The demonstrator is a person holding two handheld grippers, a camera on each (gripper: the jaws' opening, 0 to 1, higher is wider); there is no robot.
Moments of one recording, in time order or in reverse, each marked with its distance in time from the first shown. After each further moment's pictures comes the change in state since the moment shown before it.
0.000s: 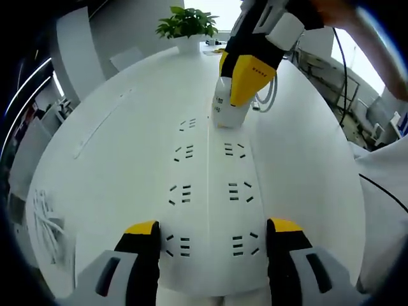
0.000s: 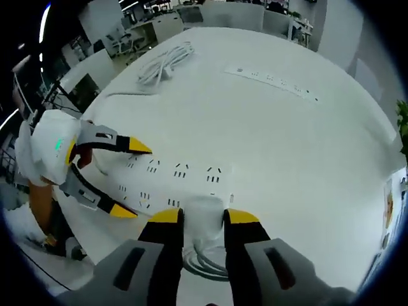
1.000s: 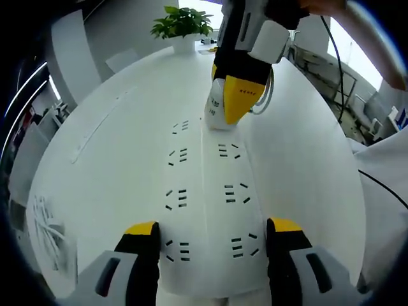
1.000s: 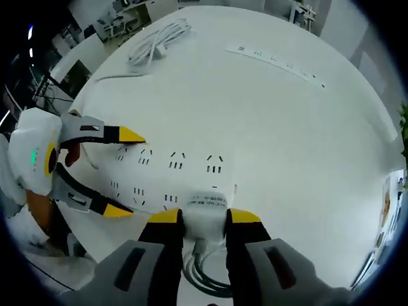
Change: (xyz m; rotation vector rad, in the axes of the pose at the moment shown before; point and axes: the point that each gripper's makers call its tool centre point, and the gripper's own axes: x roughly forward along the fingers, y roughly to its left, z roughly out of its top) left arm 0.001 0.002 0.004 0.029 0.013 -0.013; right arm 0.024 -0.015 0.000 -0.009 0.155 0.005
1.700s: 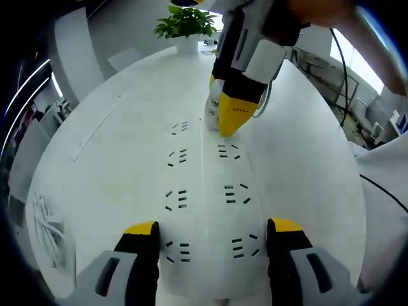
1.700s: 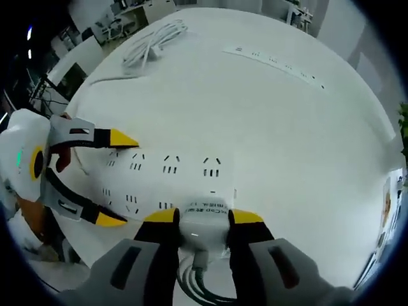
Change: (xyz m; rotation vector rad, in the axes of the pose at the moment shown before) left arm 0.007 0.017 0.002 -0.023 -0.007 0.005; right arm 0.014 -0.001 0.003 -0.010 -0.051 -0.032
